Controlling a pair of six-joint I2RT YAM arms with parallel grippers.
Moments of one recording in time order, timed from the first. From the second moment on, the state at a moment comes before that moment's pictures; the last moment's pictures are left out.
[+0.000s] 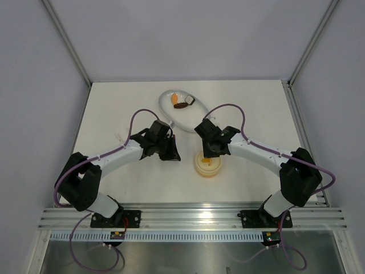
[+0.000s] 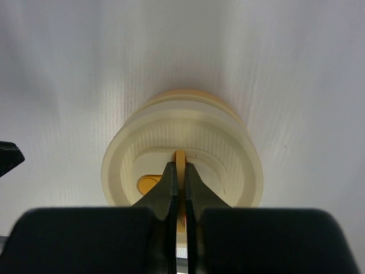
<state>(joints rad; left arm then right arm) -0.63 1.49 0.89 -0.34 0.26 -0.68 0.79 1.57 1.14 -0.70 0.25 0.62</state>
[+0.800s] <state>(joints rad) -0.59 1.78 1.10 -0.26 0.31 -0.71 0.79 1.54 1.04 -0.55 0.22 0.63</state>
